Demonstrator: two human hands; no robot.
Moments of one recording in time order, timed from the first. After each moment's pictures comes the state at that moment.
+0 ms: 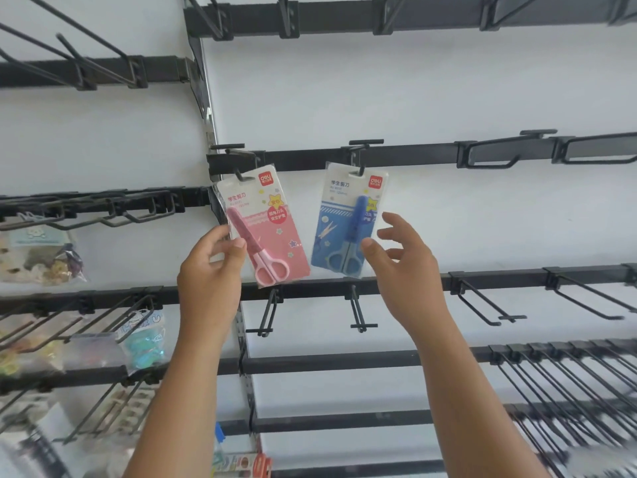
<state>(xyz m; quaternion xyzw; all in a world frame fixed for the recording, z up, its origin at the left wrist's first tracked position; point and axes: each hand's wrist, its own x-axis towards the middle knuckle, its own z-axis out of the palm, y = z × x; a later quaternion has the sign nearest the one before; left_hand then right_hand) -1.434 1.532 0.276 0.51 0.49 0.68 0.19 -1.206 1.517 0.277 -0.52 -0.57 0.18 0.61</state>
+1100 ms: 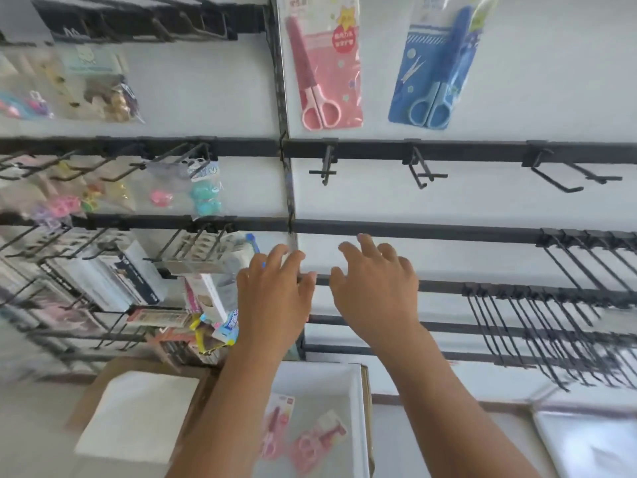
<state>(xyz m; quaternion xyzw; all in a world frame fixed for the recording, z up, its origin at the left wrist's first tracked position) -1.459 1.429 0.100 0.69 0.68 0.23 -0.07 -1.320 1.421 0.139 -0.67 -0.73 -0.01 0.16</state>
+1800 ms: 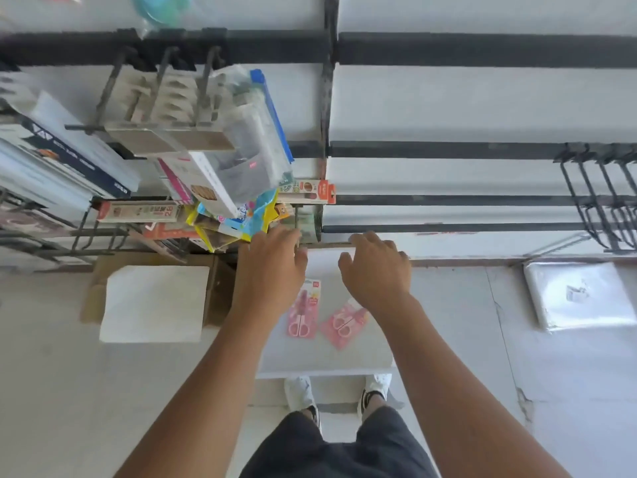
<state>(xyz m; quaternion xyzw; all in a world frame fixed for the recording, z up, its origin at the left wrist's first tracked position) -1.573 1.460 -0.096 0.74 0.66 0.08 0.09 -1.411 1.455 -0.085 -0.73 -0.65 0.21 -0.03</state>
